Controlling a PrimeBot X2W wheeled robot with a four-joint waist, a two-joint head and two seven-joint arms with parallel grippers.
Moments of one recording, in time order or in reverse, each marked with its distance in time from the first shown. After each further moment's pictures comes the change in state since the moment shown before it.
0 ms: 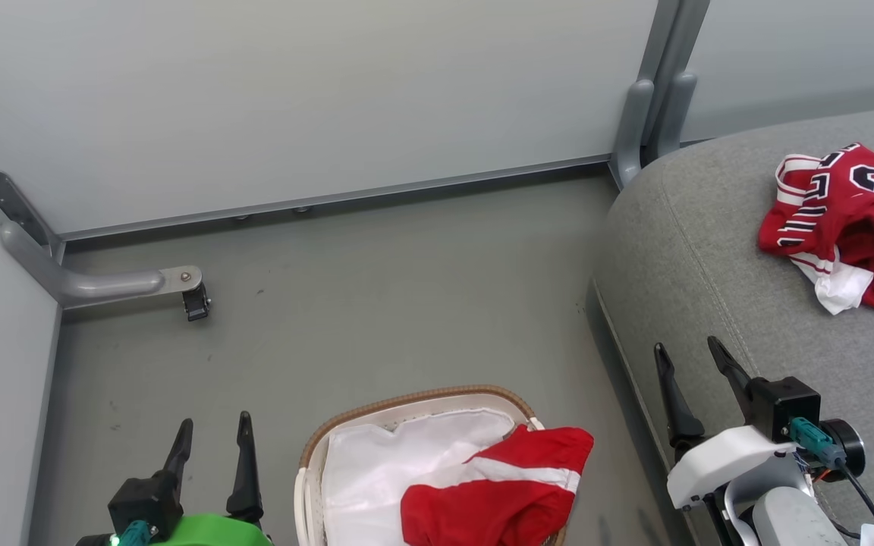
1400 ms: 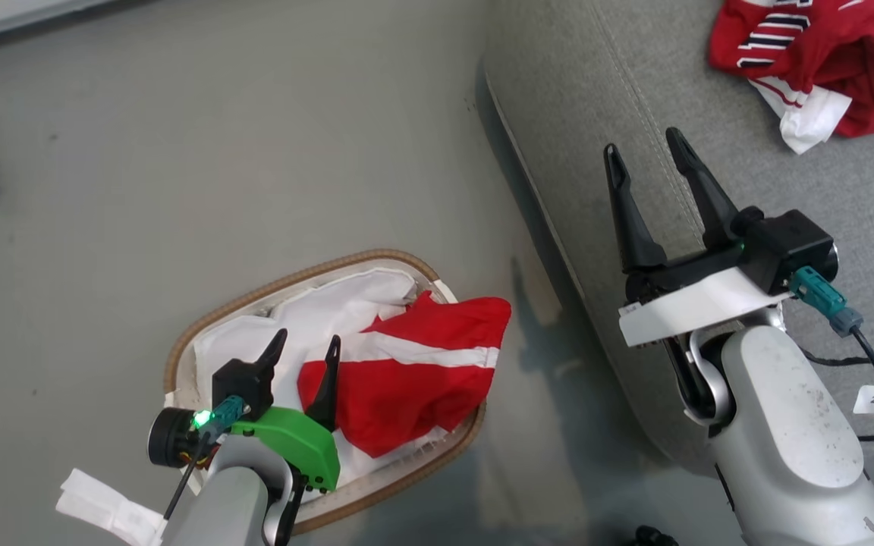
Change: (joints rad) left arm -0.358 -0.003 -0.252 0.351 -0.011 -0.042 0.000; right arm -0.302 0.000 0.126 -0.184 0.084 0.000 0.000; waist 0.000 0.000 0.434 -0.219
